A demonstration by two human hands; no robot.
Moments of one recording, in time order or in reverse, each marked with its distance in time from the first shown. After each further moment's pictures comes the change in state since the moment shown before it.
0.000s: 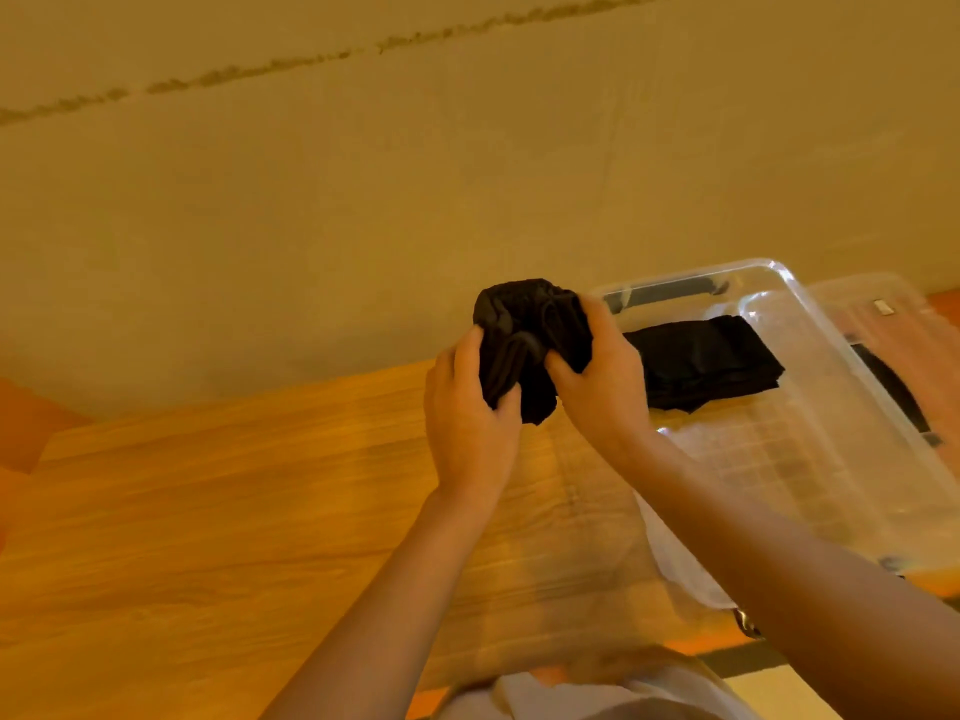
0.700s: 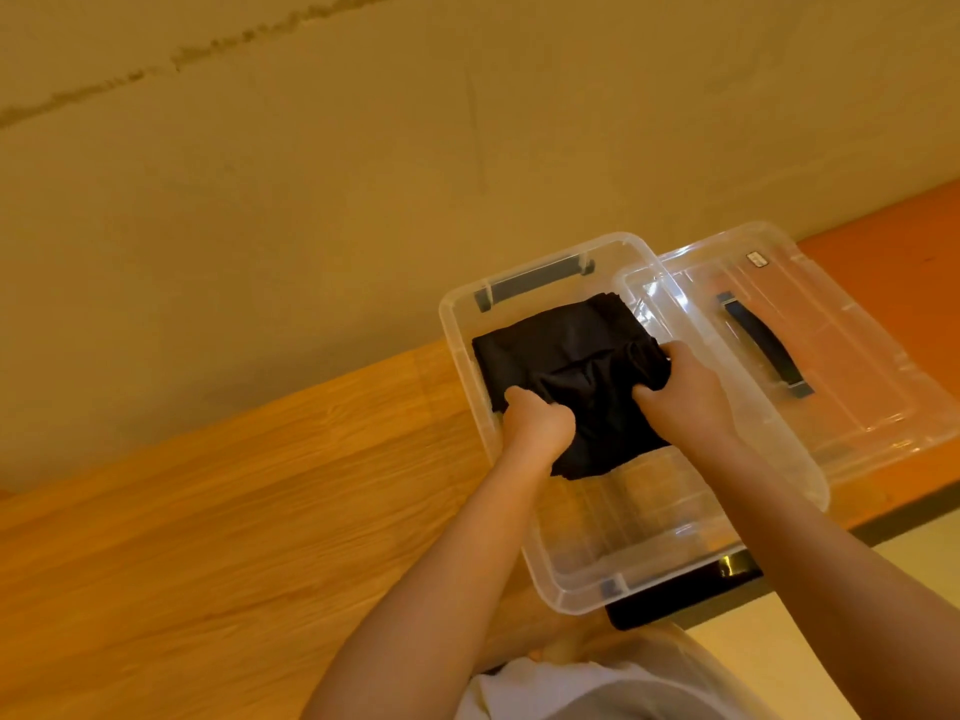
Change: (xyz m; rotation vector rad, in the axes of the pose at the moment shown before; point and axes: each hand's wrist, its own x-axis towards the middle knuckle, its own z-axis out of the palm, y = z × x) left_hand -0.027 0.102 0.170 -0.018 -0.732 -0.767; right_hand -0.003 0.146 -0.181 -0.429 -0.004 0.520
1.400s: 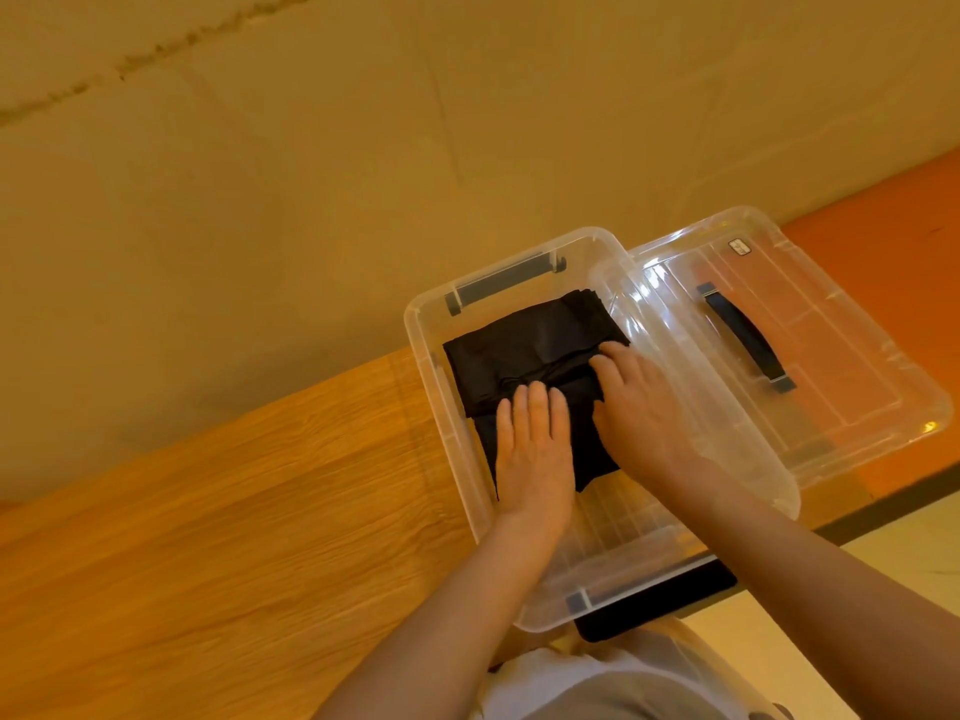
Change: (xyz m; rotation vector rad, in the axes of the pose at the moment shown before) left_hand 0.005 -0.044 0.052 1.139 0.273 0.631; right_hand 0.011 0.029 0.029 -0.432 0.167 -0.537
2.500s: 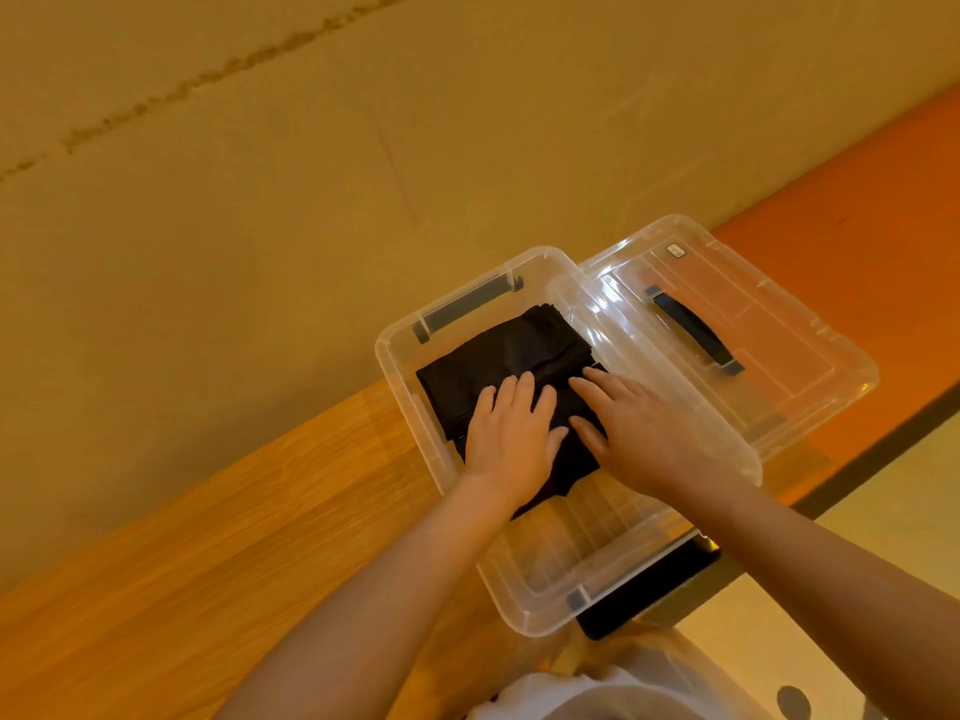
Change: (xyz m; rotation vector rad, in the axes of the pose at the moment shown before) left_hand 0.026 -0.027 -0.034 0.091 0.092 0.361; right_hand -0.027 -0.005 -0.045 0.030 -0.273 0.097
